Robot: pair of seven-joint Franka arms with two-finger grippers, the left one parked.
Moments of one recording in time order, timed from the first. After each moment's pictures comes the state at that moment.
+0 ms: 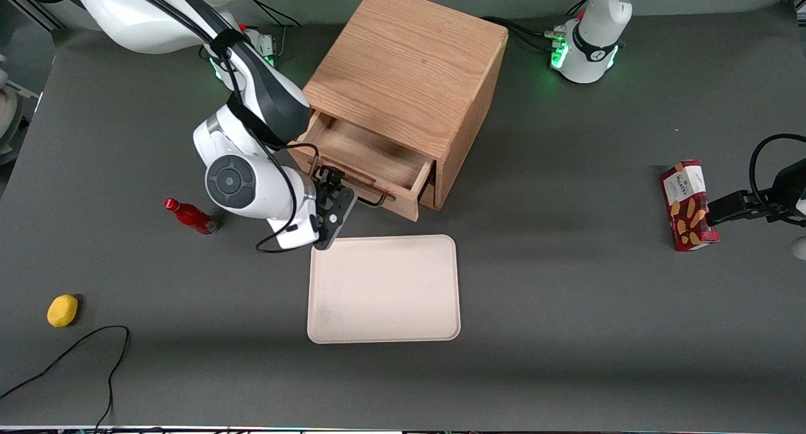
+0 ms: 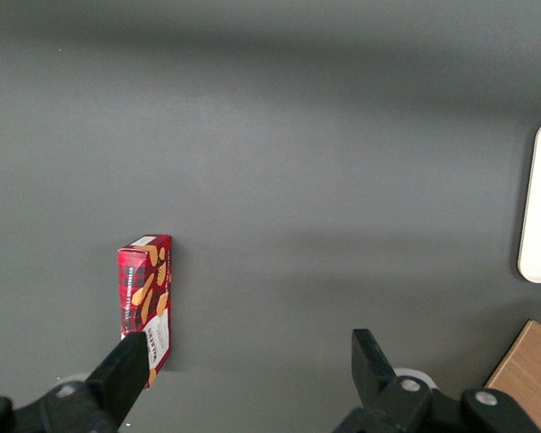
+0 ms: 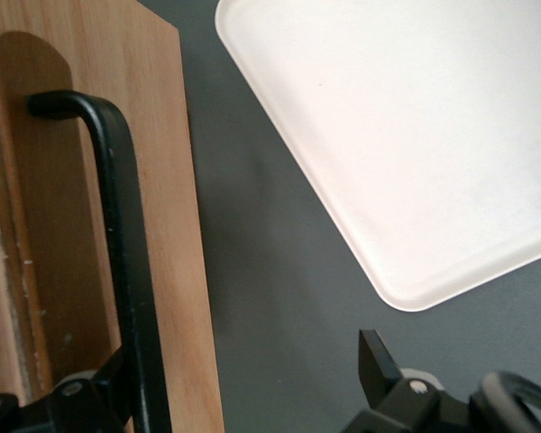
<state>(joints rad) 0.08 0.52 0.49 -1.49 0.02 1.83 -0.47</state>
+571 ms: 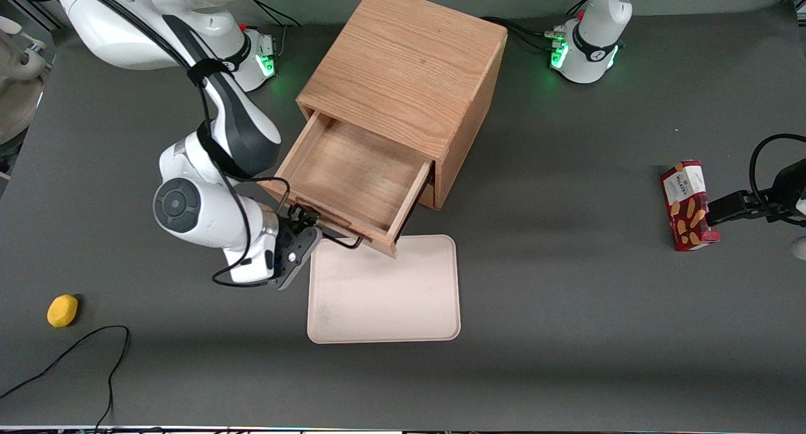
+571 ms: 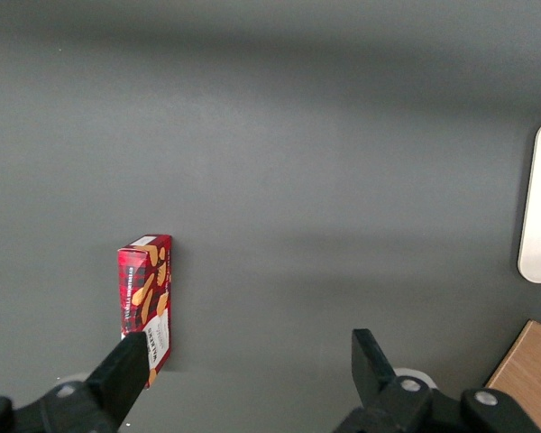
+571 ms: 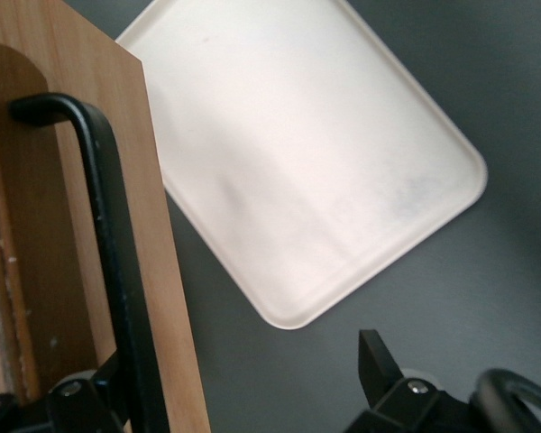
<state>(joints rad) 0.08 0.55 0.36 -1.45 0.02 1.97 -0.50</state>
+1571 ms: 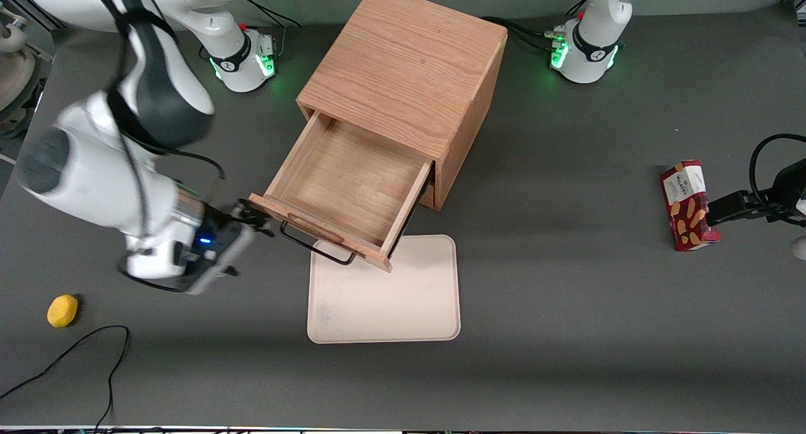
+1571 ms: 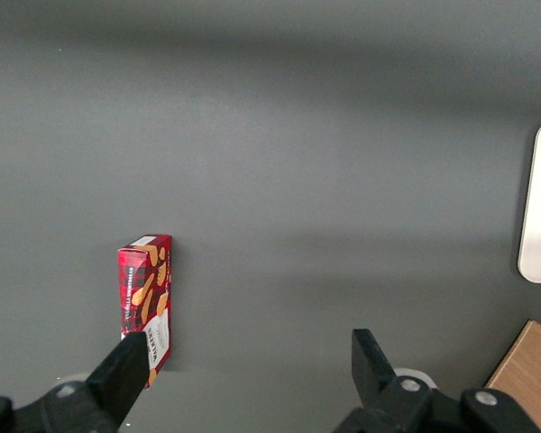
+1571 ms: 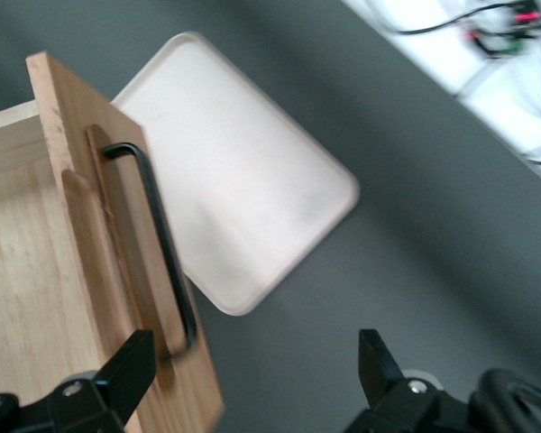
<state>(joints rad) 0.08 0.34 0.19 -1.37 0.11 1.86 -0.50</state>
